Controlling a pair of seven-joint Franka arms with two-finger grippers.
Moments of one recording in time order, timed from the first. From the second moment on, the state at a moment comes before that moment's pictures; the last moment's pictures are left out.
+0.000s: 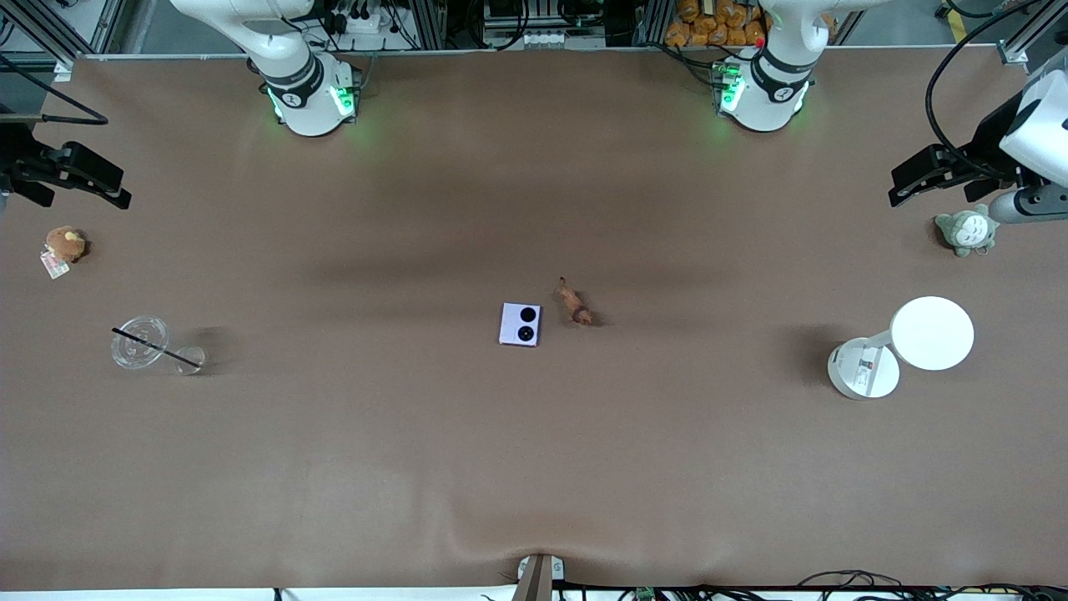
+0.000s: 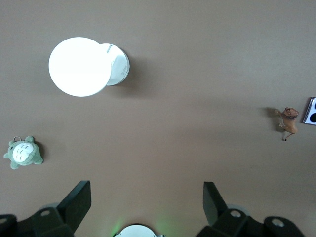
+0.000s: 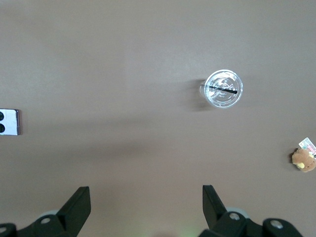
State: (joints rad) left arm 0.05 -0.02 -0.15 -1.54 -0.01 1.47 -0.16; right arm 0.00 -0.03 0.01 -1.51 0.00 1.46 0.05
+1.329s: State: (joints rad) left arm 0.05 0.03 -0.15 -1.53 0.02 1.47 -0.16; right arm 0.00 -0.03 0.02 -1.51 0.00 1.48 0.08
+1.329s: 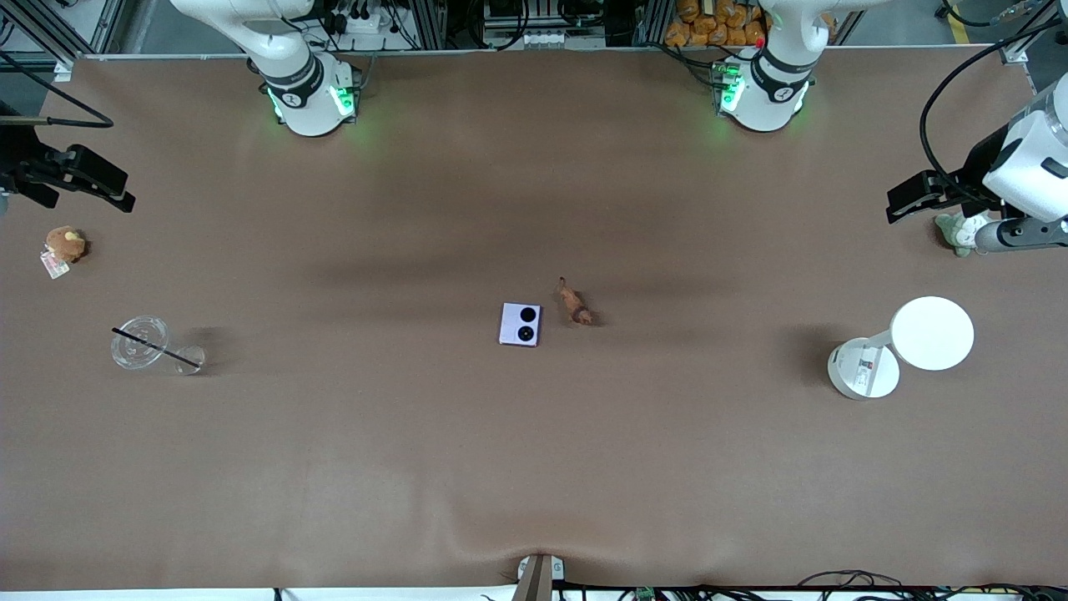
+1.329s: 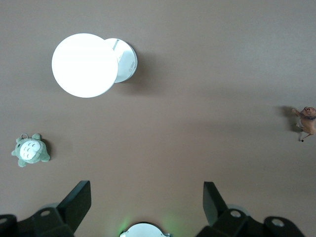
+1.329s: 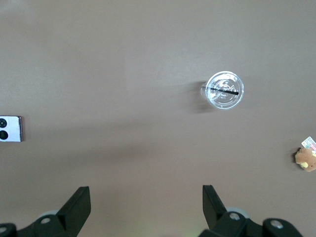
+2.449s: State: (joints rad) left arm -0.34 0.38 -0.19 -1.60 0.02 1.81 -0.76; right arm 0.00 -0.03 0.02 -1.52 0.00 1.50 0.08
